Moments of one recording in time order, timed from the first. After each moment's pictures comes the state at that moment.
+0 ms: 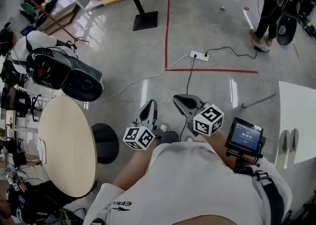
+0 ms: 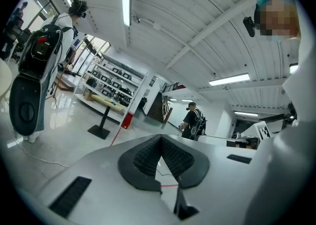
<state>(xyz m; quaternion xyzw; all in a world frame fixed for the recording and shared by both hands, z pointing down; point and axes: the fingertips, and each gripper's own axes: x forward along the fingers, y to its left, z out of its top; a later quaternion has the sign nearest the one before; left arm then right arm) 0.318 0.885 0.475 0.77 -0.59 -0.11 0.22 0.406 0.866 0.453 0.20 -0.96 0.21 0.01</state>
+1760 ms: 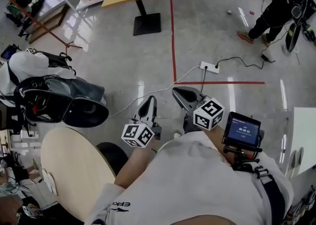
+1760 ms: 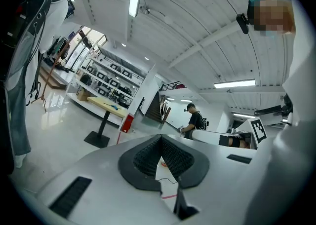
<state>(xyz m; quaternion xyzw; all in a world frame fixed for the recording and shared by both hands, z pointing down) 0.058 0.634 0.505 0.79 -0.56 -0.11 0.22 0.141 0.607 0.476 0.23 -0.95 0.19 0.02</state>
